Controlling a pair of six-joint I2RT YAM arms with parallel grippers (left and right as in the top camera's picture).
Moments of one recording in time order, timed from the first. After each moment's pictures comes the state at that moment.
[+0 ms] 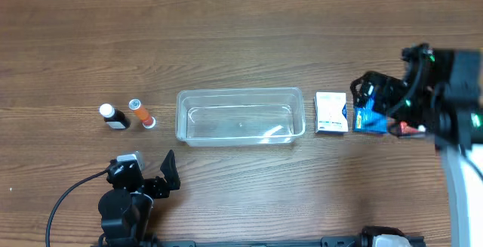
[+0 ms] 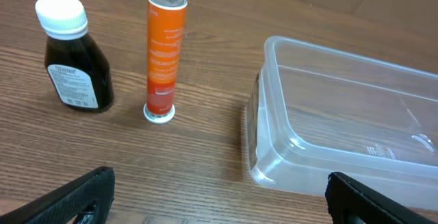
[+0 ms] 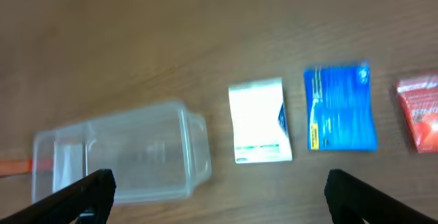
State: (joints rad) left arm 0.07 0.01 0.15 -0.55 0.11 -0.23; right arm -0.08 1.24 1.36 -1.13 -0.28 0.25
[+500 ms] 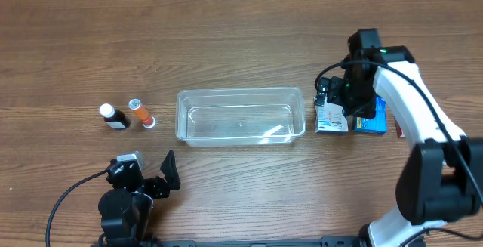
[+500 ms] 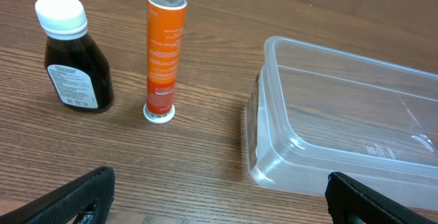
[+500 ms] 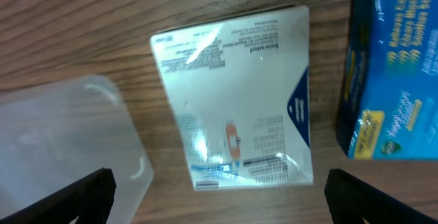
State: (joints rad) left arm 0.07 0.01 0.15 -0.55 0.11 -0.23; right arm 0.08 1.82 1.38 -1.08 -0.14 0.31
